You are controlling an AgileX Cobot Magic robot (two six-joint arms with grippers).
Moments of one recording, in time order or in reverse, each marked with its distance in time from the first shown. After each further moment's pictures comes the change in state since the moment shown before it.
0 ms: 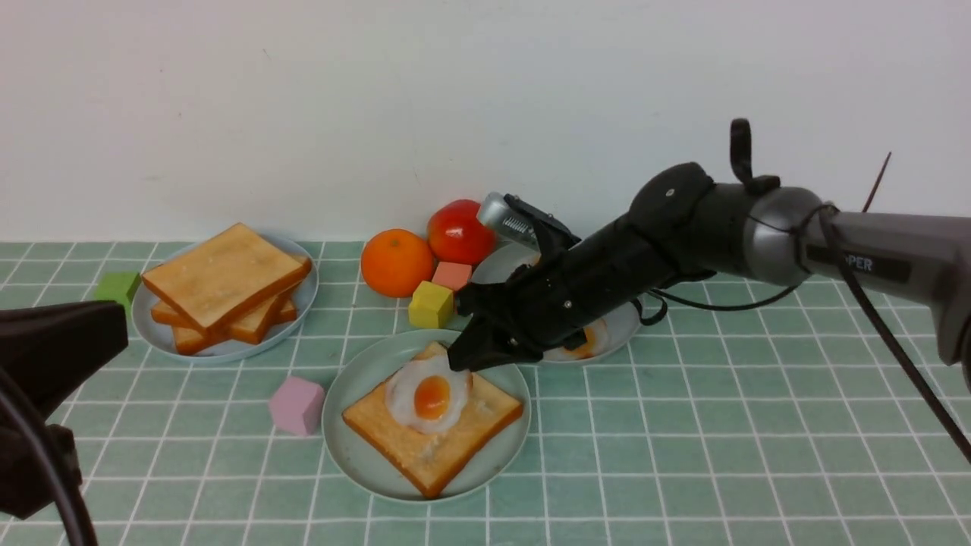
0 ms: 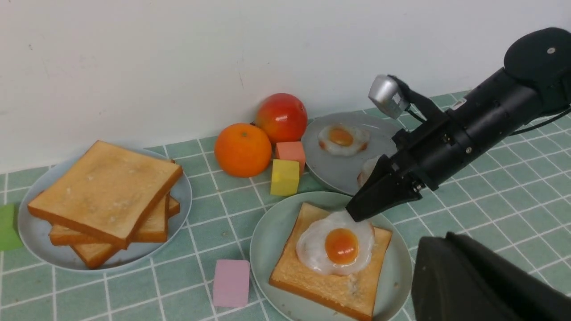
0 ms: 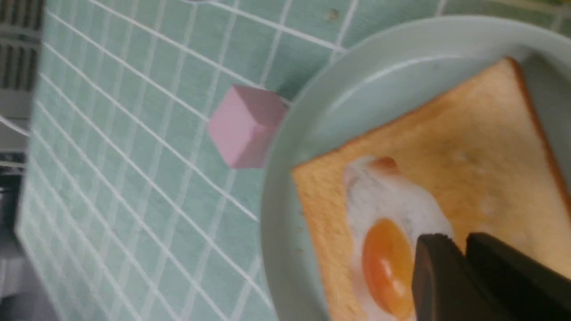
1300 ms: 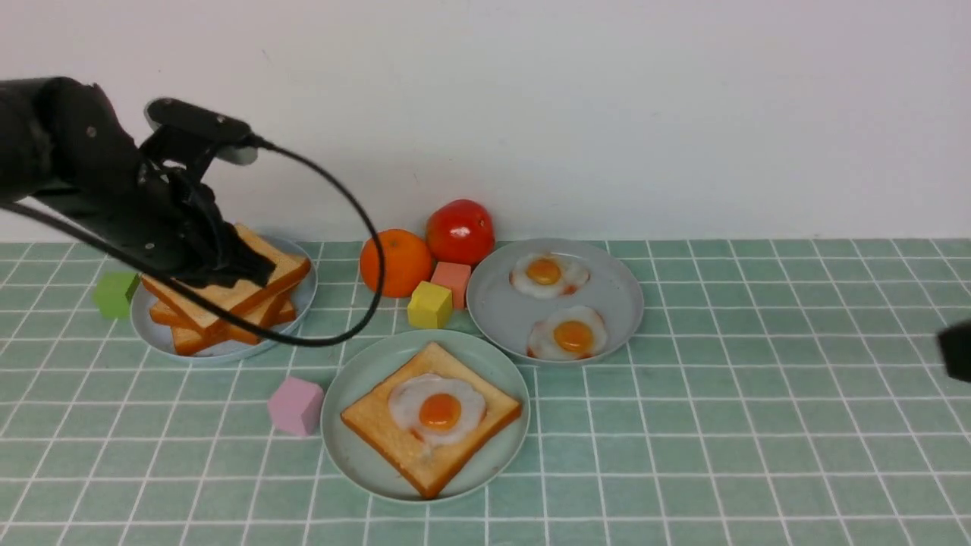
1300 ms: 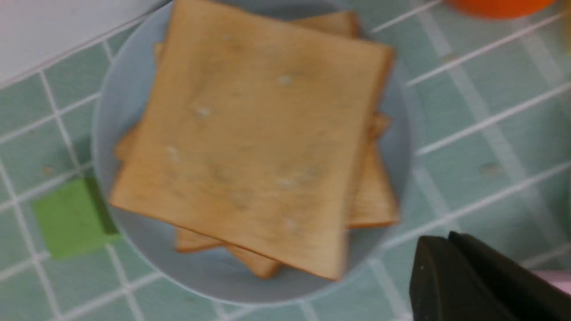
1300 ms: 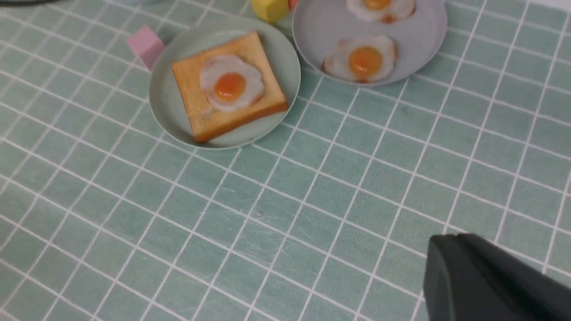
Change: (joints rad) right arm -0.029 -1.385 0.615 -0.802 0.171 0.420; left arm 0.608 1.210 -0.650 -0.507 0.078 0.993
